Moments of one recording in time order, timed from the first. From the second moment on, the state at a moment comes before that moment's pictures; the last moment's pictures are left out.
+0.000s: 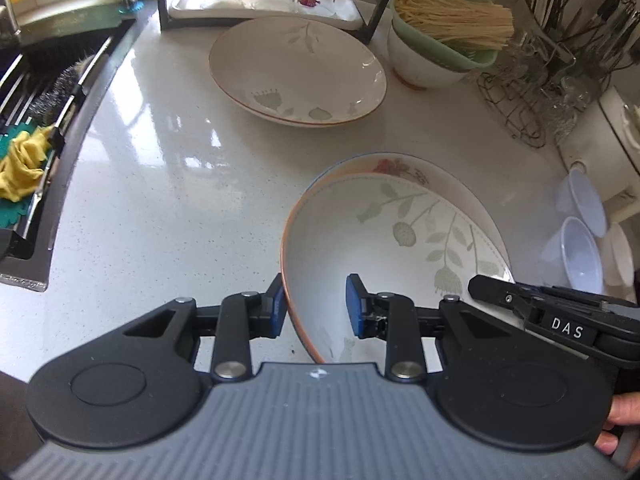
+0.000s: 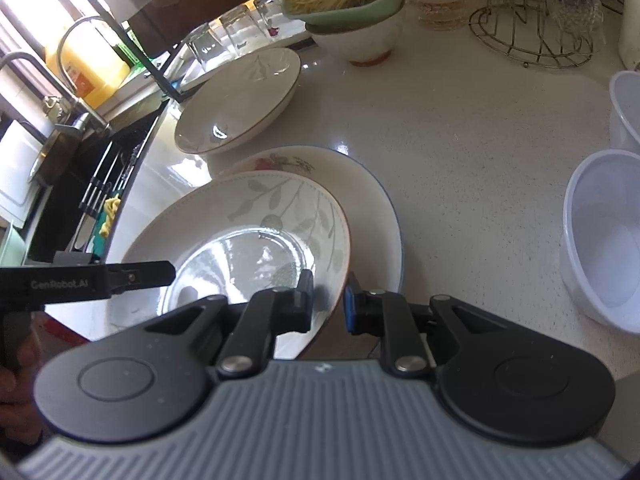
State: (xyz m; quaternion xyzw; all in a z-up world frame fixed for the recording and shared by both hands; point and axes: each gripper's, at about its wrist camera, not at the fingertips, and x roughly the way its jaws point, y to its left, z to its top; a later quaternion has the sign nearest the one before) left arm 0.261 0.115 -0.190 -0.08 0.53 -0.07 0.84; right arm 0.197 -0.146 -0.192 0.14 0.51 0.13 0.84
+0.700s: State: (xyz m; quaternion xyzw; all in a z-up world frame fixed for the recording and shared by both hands) left arm 0.250 0.106 -0.201 -0.15 0.54 -0.03 0.83; right arm 0.203 -0.157 -0.188 0.12 0.49 0.13 0.85
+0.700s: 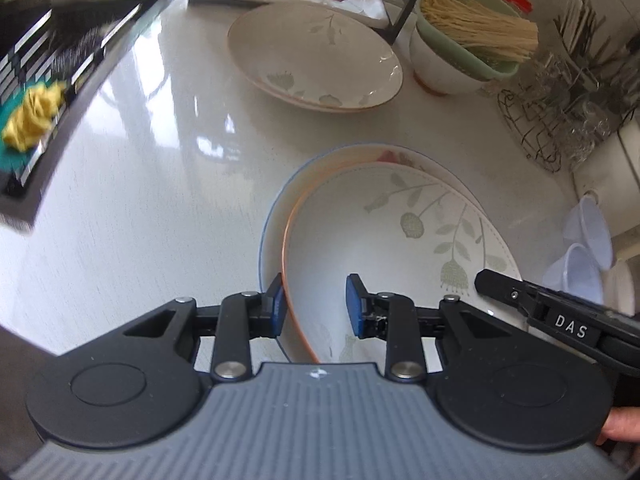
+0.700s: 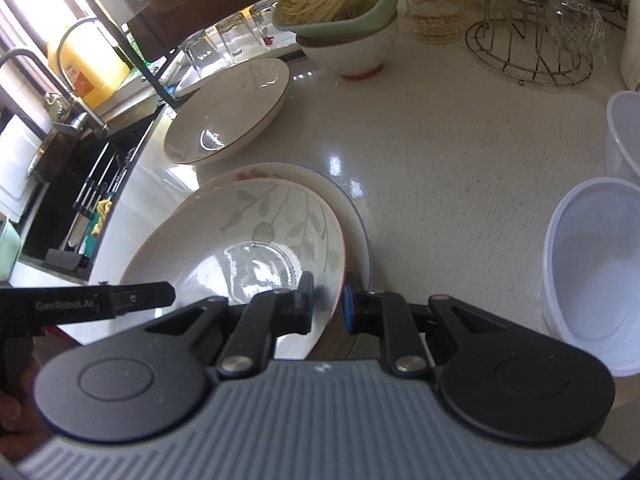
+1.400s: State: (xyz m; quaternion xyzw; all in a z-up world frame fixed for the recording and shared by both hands) left arm 0.243 0.165 -0.212 -0.34 0.56 -0.07 0.75; right arm 0.215 -0.138 -0.193 0.09 0.48 0.10 0.87
